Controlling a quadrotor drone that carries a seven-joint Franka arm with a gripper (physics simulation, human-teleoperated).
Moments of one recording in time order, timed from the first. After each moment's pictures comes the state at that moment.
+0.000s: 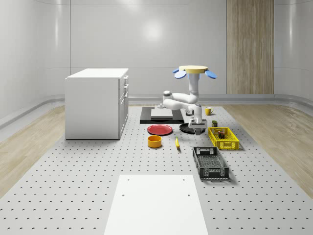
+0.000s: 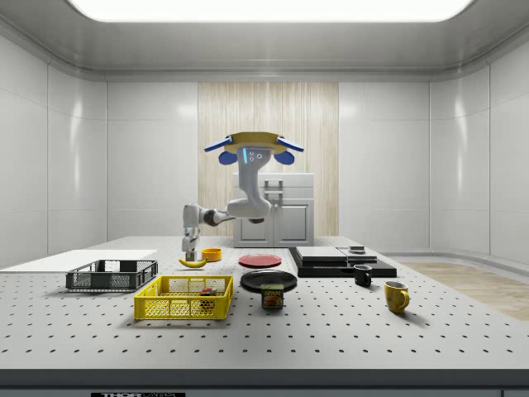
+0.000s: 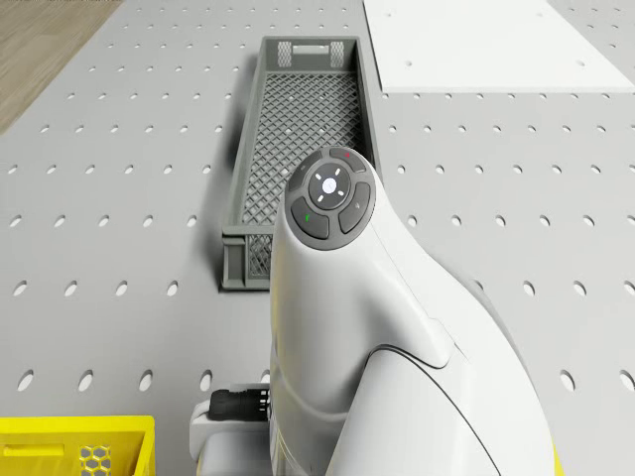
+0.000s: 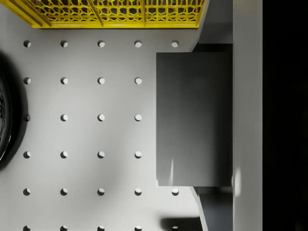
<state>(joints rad) -1.23 -1.57 1.39 -2.80 -1.74 1.63 1.68</state>
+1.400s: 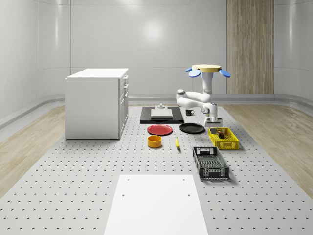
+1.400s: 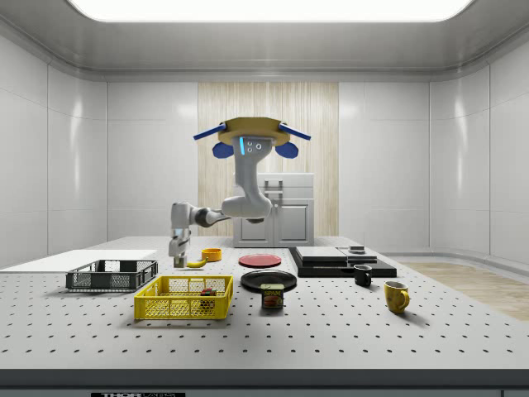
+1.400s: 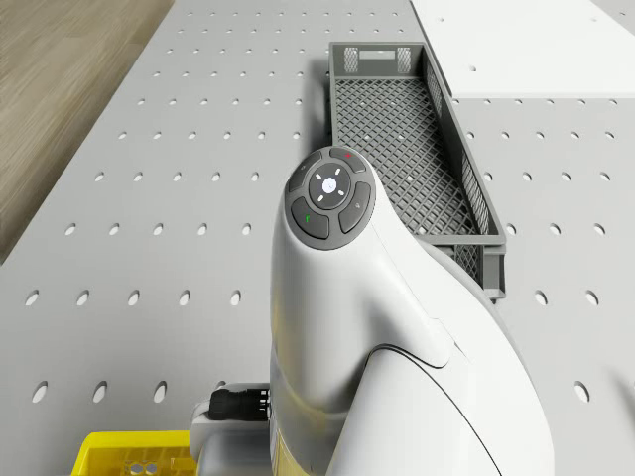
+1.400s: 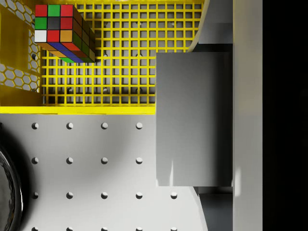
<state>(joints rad) -1.23 -1.58 1.39 -2.80 -1.73 1.64 1.68</state>
